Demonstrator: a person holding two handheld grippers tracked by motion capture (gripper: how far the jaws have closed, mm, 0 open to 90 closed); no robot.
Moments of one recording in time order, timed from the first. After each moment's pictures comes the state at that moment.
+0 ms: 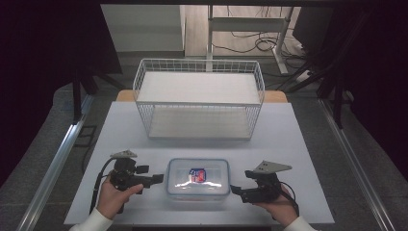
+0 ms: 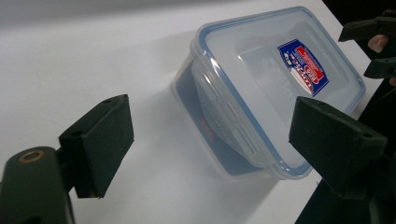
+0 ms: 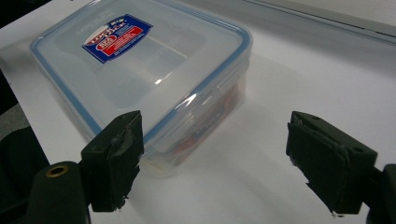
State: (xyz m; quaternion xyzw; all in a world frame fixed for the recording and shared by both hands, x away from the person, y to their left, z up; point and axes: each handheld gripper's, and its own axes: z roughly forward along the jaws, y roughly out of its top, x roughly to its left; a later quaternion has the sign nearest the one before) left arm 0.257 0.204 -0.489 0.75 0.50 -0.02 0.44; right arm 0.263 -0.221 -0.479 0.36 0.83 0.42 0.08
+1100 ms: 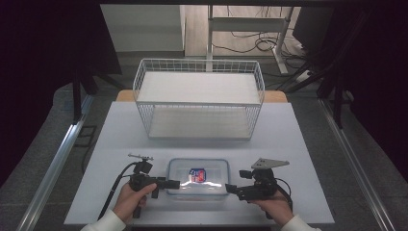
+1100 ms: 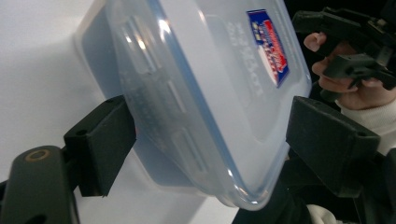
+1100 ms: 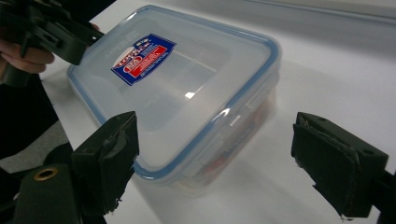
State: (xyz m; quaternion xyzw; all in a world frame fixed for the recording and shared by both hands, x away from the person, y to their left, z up) left arm 0.273 0.171 -0.525 0.71 0.50 -0.20 0.45; right arm 0.271 -0.213 -0.481 0.37 0.81 0.45 0.01
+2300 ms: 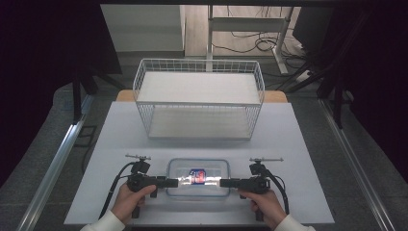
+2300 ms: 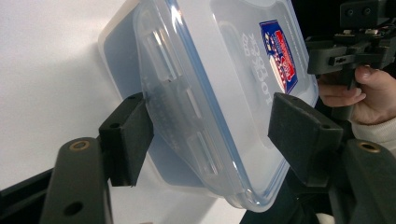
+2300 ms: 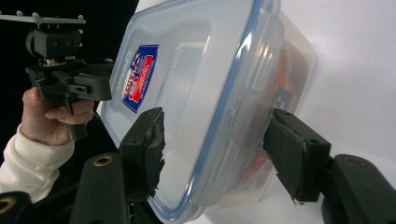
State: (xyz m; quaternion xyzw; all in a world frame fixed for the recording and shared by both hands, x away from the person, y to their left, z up) left arm 0.268 0.175 -0.520 0.70 0.51 -0.18 0.46; right arm 0.292 -0.207 -0.507 0.52 0.71 0.44 -0.19
